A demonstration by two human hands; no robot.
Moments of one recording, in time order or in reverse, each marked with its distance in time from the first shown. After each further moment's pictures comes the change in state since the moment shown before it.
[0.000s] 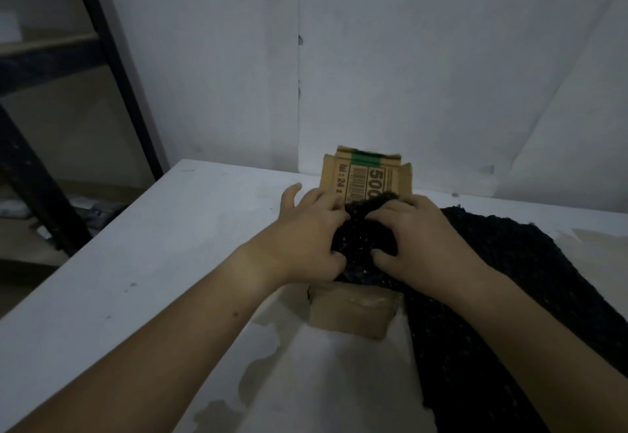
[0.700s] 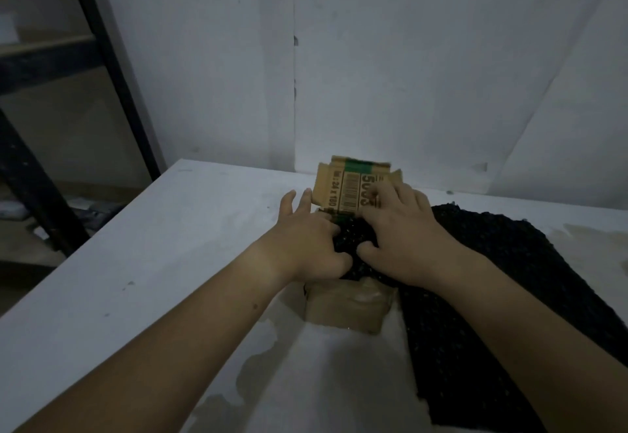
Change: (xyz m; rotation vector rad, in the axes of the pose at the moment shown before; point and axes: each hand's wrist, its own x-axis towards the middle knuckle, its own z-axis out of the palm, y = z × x) left_hand 0.007 0.004 0.015 0.013 -0.233 -0.184; right_hand 0.010 -0.007 0.001 -0.100 -0.074 0.004
